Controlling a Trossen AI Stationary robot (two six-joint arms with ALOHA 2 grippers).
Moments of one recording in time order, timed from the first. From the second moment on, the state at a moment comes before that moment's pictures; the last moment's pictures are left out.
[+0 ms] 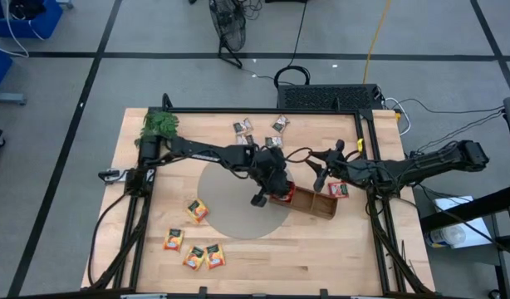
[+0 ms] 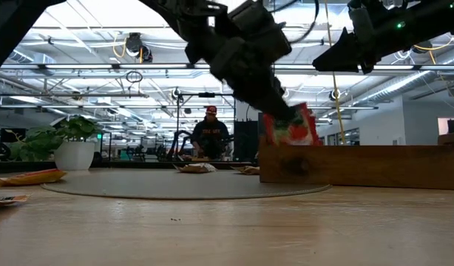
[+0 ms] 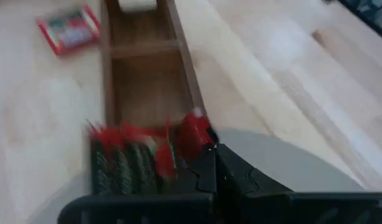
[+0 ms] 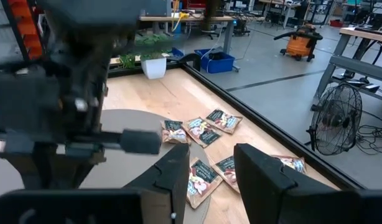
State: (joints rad) left arm 0.08 2.07 1.53 -0.31 0.47 0.41; right arm 0.15 0.84 0.39 0.19 0.68 0.12
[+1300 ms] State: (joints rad) left arm 0.00 2.02 1.53 -0.26 -0.03 0.34; right arm 0.15 0.84 0.40 0.18 0.68 0.14
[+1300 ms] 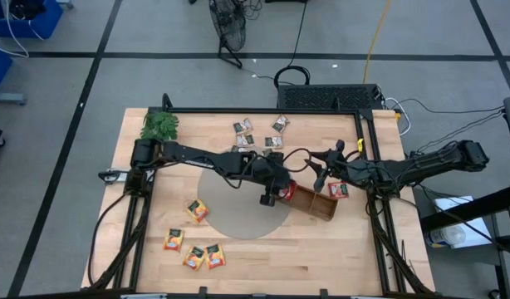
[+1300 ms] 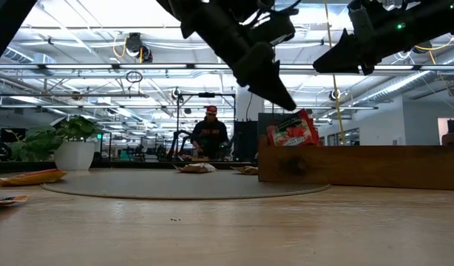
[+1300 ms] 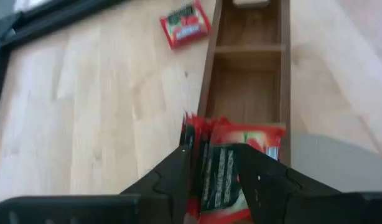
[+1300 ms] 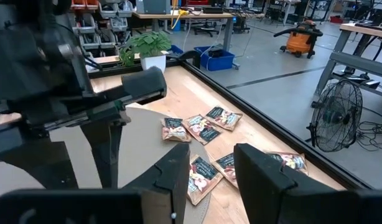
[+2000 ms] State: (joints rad) left arm -0.12 2.08 1.70 -0.55 -0.15 0.54; right arm 0.15 0.84 0.40 0.16 0.65 0.15
